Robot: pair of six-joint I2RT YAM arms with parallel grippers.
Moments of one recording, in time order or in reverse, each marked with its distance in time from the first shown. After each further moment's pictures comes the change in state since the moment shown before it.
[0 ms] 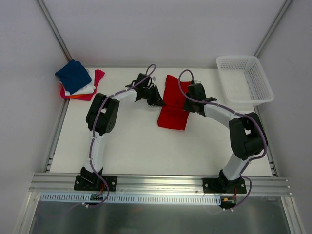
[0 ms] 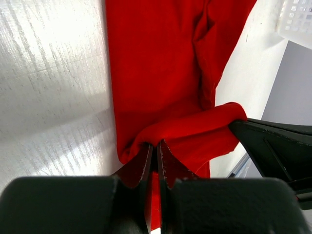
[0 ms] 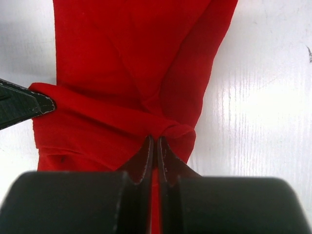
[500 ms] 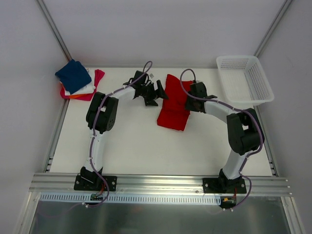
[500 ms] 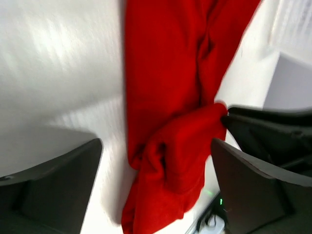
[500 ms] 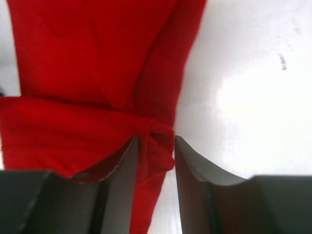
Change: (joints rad) left arm 0.034 0.046 0.054 -0.020 0.024 0.012; right arm -0.040 0.080 0.050 -0.017 0.000 -0.019
